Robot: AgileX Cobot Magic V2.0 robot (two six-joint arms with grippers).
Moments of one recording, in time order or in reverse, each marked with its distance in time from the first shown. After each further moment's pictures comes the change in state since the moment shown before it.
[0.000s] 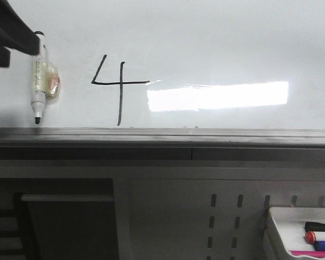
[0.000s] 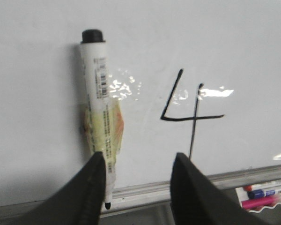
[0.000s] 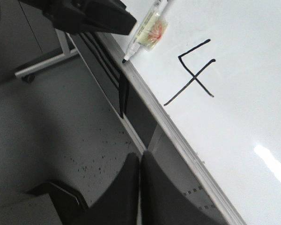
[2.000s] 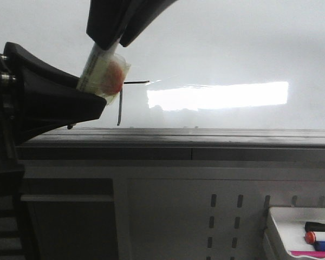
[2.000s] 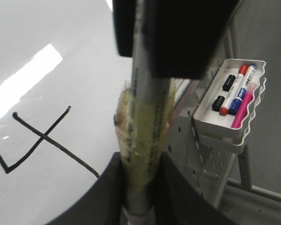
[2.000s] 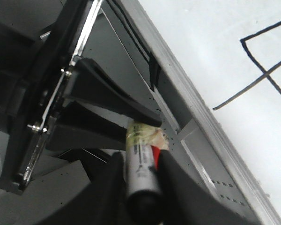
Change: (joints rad) left arm -0.185 0.185 0.310 0.794 -0.772 0.118; right arm 0.000 0.380 -0.181 0.146 0.056 -0.075
